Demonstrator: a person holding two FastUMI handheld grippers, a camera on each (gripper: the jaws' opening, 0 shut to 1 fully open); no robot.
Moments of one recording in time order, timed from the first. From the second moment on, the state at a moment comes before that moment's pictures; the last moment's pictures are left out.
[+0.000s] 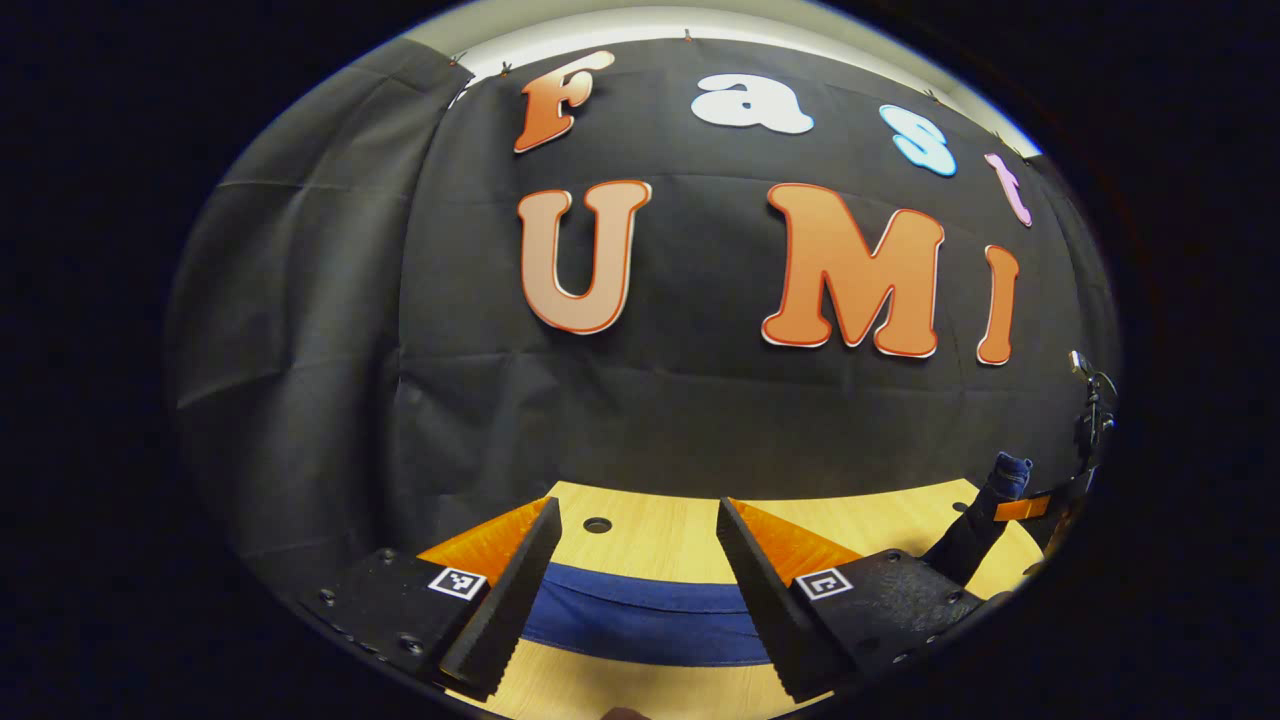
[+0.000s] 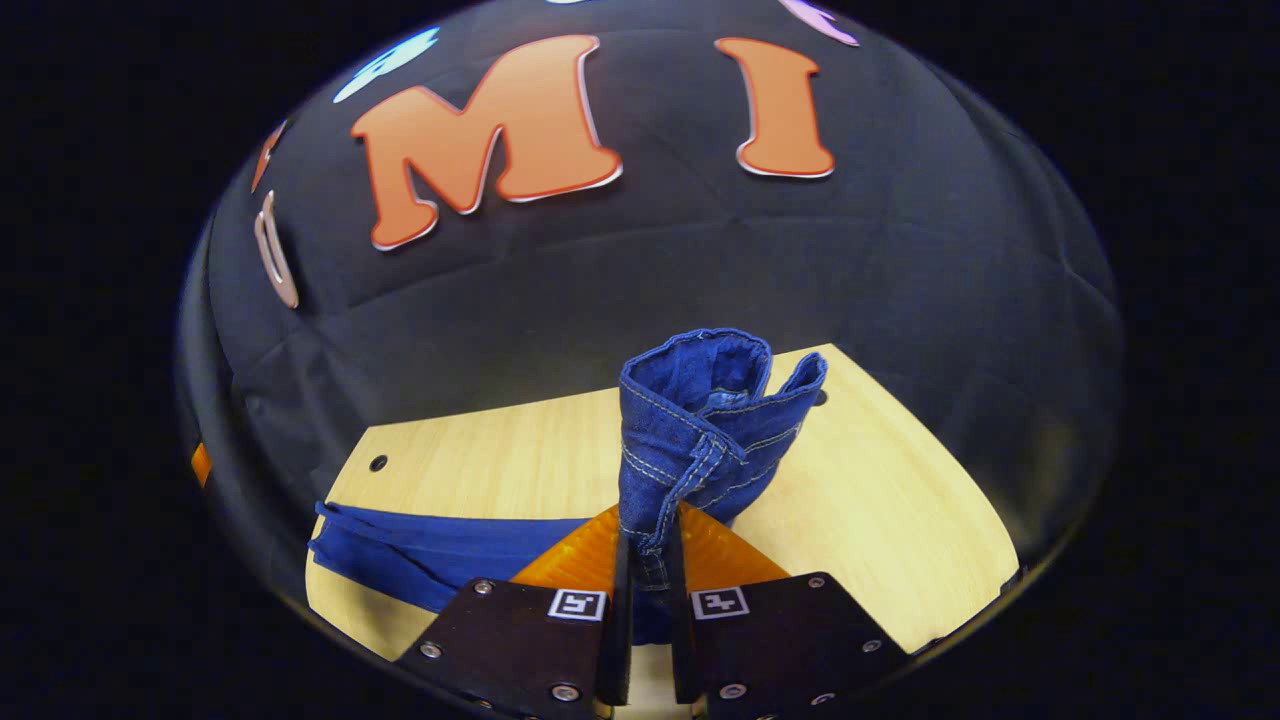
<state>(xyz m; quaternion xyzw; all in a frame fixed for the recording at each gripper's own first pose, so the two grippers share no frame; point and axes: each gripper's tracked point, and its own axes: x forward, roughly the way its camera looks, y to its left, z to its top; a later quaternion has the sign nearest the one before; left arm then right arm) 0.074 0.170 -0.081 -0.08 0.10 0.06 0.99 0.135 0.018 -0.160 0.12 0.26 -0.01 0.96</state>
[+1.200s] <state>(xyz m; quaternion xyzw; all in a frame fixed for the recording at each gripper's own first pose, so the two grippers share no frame) 0.095 0.266 -0.267 -0.24 0.29 0.11 0.92 0.123 0.103 -0.166 0.04 0.26 0.05 0.96</state>
